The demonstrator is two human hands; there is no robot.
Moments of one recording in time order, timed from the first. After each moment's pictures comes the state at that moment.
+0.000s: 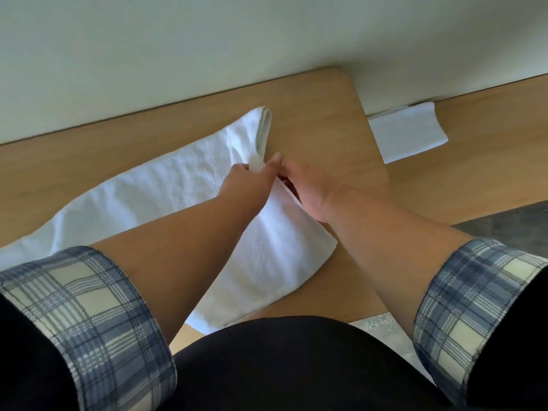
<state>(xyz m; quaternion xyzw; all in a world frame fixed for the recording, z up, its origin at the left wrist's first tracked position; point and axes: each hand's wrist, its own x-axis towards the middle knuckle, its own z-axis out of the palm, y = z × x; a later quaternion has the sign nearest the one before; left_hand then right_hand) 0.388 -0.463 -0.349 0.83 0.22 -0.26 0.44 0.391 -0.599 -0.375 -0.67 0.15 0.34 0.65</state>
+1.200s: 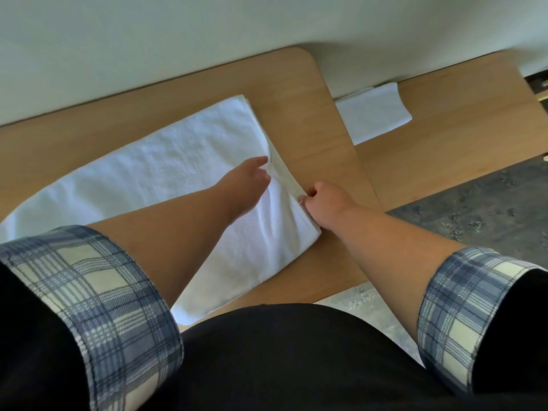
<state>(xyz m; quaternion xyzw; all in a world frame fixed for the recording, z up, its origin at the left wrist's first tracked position) 0.368 -0.484 -0.383 0.82 0.04 -0.35 0.45 0.318 -0.669 -0.412 -0.87 0.22 0.29 0.32</state>
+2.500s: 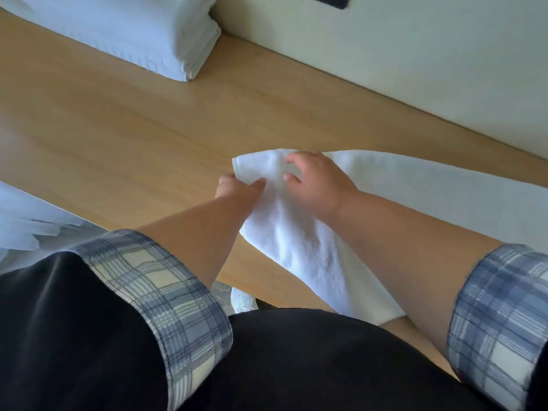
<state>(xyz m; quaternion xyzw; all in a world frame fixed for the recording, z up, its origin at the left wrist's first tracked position) 0.214 0.024 -0.398 0.66 0.55 -0.13 0.49 0.302 -0.119 -0.355 -0.90 -0.32 0.23 0.20</state>
